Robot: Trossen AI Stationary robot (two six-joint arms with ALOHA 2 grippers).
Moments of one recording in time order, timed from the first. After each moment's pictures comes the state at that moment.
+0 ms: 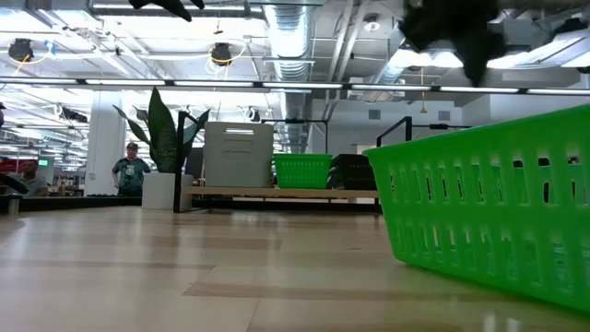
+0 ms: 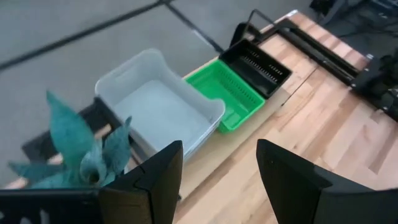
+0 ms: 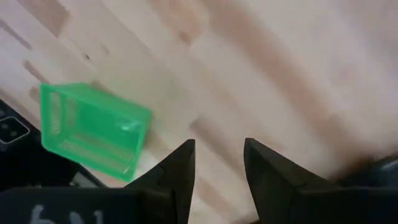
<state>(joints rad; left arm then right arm) 0.42 1.11 1.57 -1.14 -0.22 -0.39 -0.09 1.47 1.39 -1.36 -0.20 0.71</state>
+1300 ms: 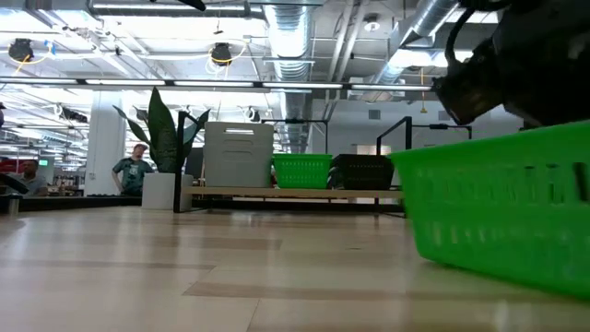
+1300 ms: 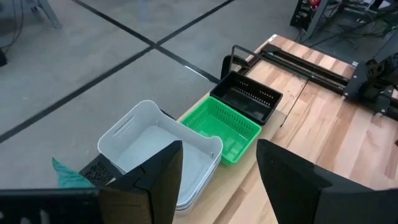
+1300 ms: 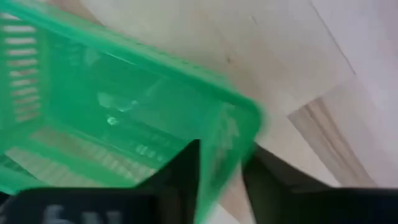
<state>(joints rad) 0.42 1.11 1.57 -0.99 -0.22 -0.18 0.44 1.70 1.05 -0.74 -0.18 1.19</state>
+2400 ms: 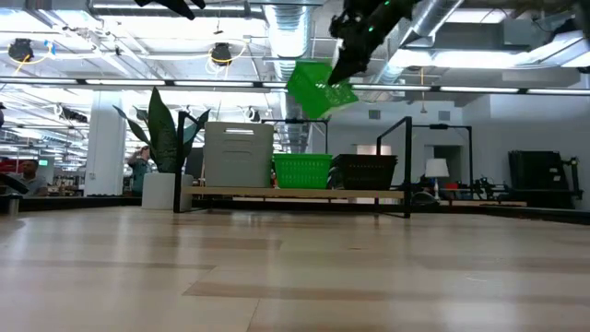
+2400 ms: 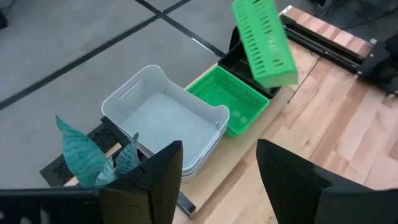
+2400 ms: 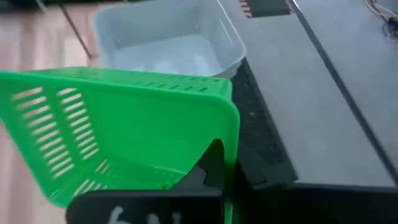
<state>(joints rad) 0.42 1.11 1.57 -1.12 -0.22 -0.25 -0.66 1.77 1.89 -0.85 -0.19 -0.38</state>
